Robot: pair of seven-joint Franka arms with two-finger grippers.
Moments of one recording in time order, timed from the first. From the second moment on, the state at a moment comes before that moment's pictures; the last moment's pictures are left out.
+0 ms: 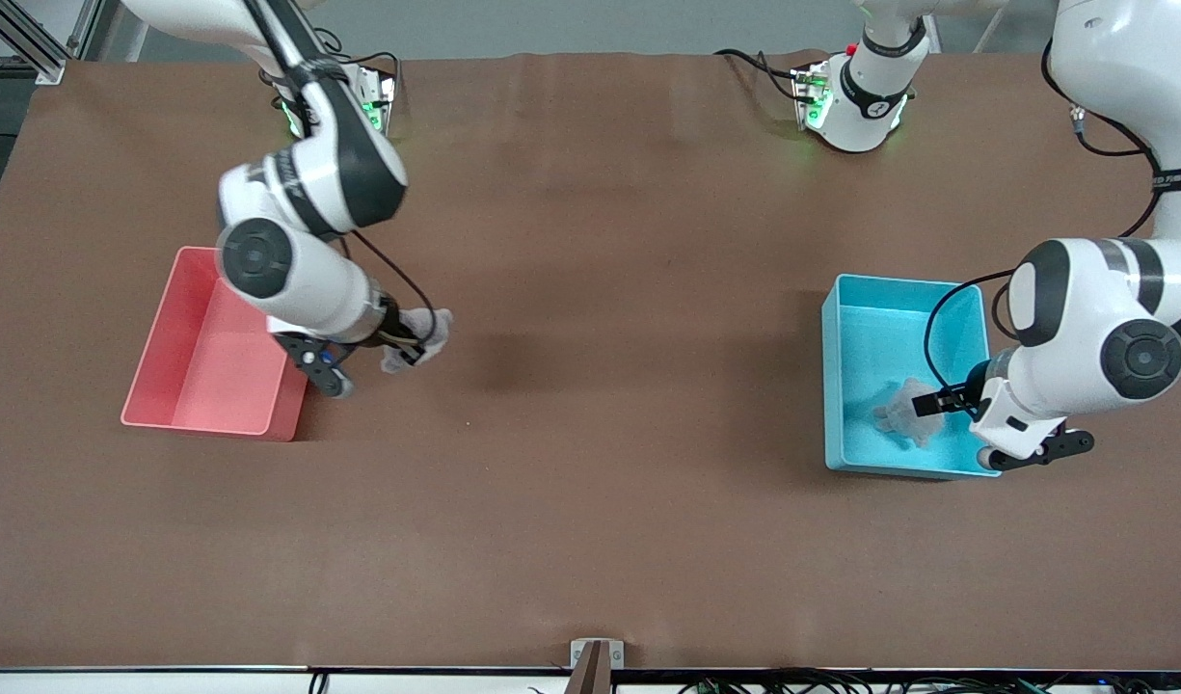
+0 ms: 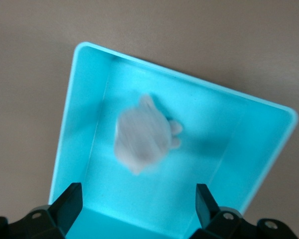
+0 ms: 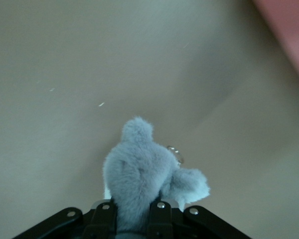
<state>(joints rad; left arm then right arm) -0.04 0.44 -0.02 -1.60 0.06 1.88 -0.29 0.47 0.37 -0.01 -1.73 0.14 2.01 1.22</state>
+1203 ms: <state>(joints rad) -0.34 0.59 -0.25 -1.56 0.06 2.05 -0.97 0.70 0.79 -0.03 -1.45 0.05 2.27 1.66</state>
